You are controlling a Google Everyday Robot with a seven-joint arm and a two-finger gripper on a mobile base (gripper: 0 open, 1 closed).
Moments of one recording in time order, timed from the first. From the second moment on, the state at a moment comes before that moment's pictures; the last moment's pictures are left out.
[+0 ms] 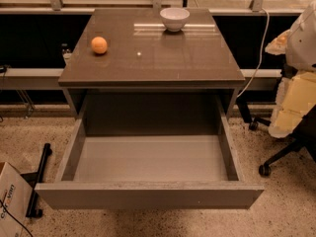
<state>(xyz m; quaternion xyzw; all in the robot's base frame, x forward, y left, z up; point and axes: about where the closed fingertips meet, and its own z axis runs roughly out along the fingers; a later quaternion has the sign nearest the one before) 0.438 -0.217 0.976 -0.60 0.78 -0.03 0.16</state>
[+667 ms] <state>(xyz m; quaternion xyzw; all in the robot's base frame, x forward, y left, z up) 0.438 -0.216 0.977 -0.60 0.78 -0.04 0.16</state>
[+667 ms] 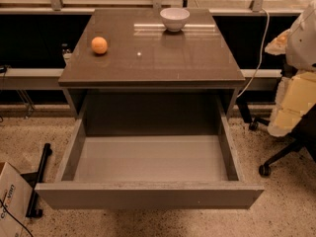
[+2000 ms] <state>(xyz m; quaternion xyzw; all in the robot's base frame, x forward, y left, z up) 0.389 -0.178 0.865 -0.62 0.77 0.06 0.11</state>
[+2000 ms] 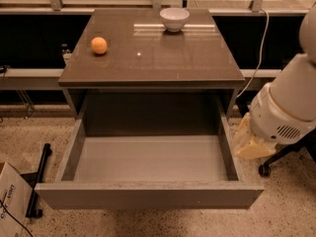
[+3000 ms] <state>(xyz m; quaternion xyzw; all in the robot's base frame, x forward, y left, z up) 0.333 -0.196 0.705 -0.56 0.82 0.08 0.08</state>
